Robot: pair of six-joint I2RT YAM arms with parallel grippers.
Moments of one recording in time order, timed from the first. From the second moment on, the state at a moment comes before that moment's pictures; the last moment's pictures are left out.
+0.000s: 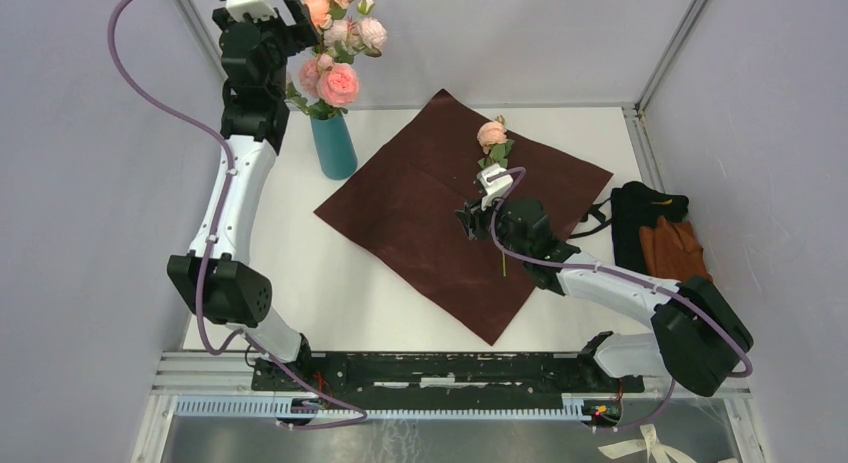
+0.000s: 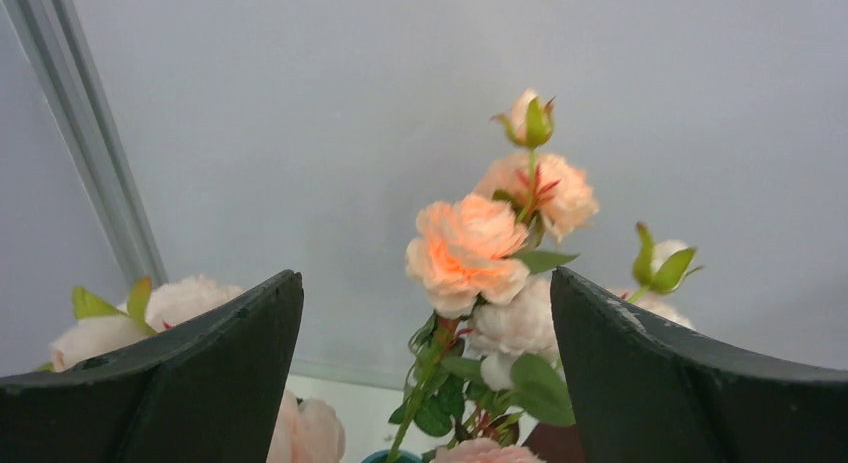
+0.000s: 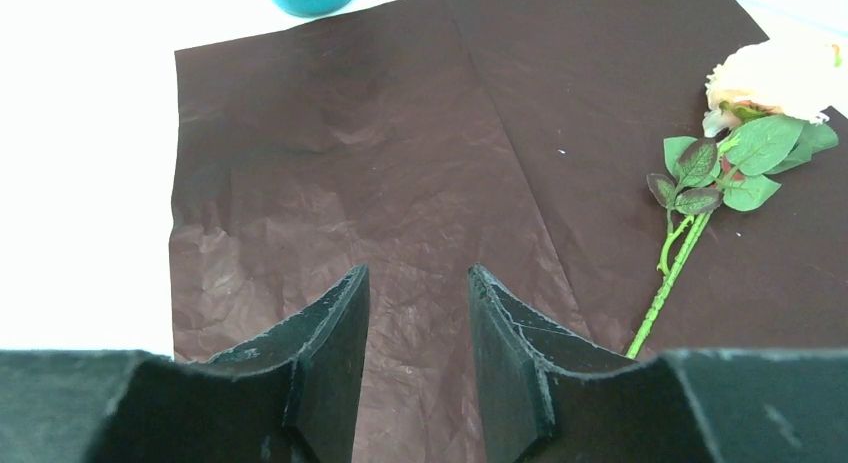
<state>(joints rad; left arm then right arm) -0.10 1.63 1.77 0.05 -0.21 -0.11 0.71 1.28 0.62 0.45 0.07 0.07</state>
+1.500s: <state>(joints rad) -0.58 1.23 1.15 0.10 0.12 -0.39 0.48 1.94 1.20 0.00 0.27 0.14</state>
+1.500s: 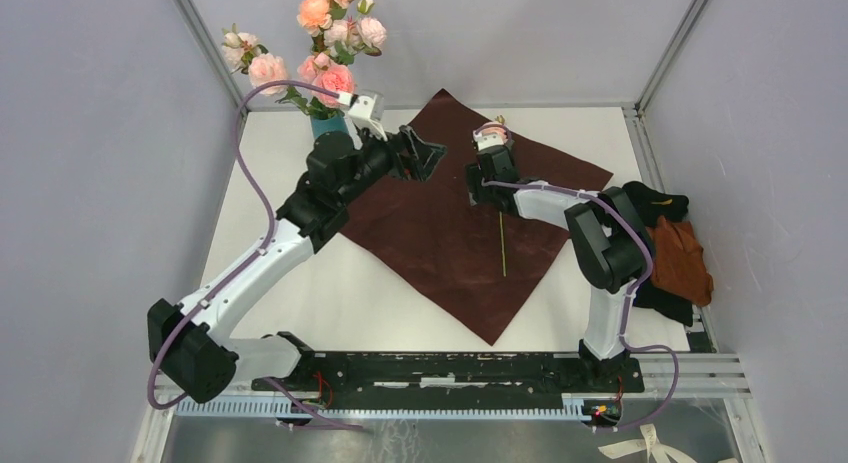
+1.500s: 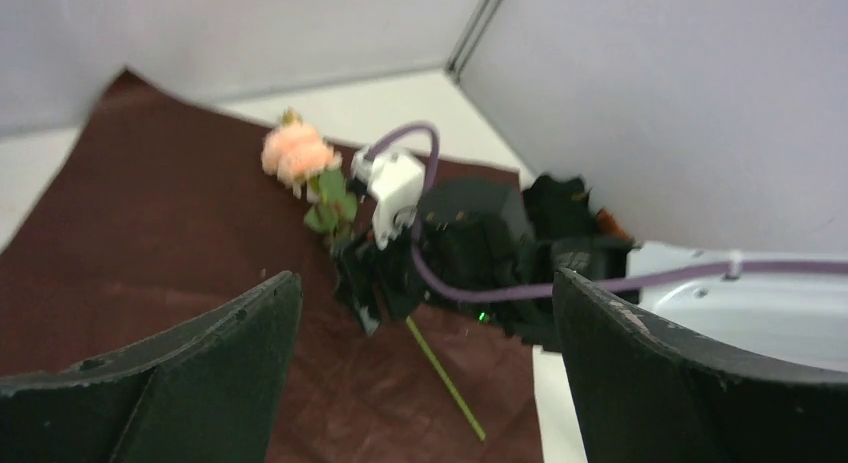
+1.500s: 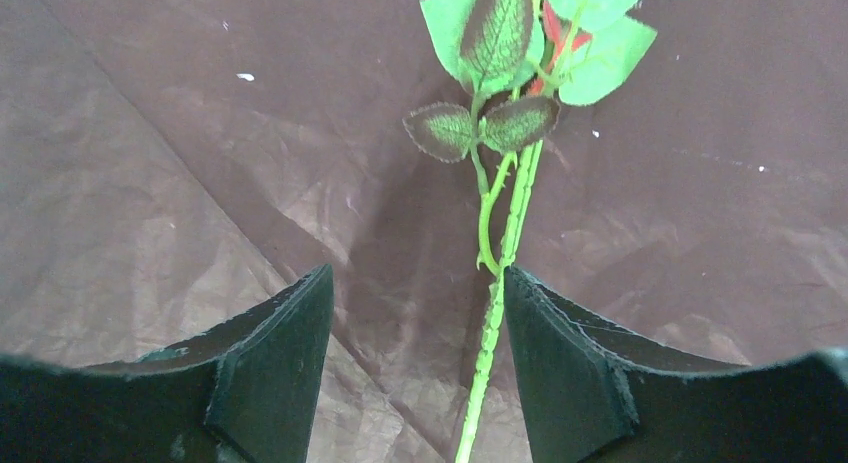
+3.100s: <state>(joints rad) -0.59 1.51 0.89 0.61 0.37 -0.76 0.63 1.26 0.81 0.21 0.06 0.08</state>
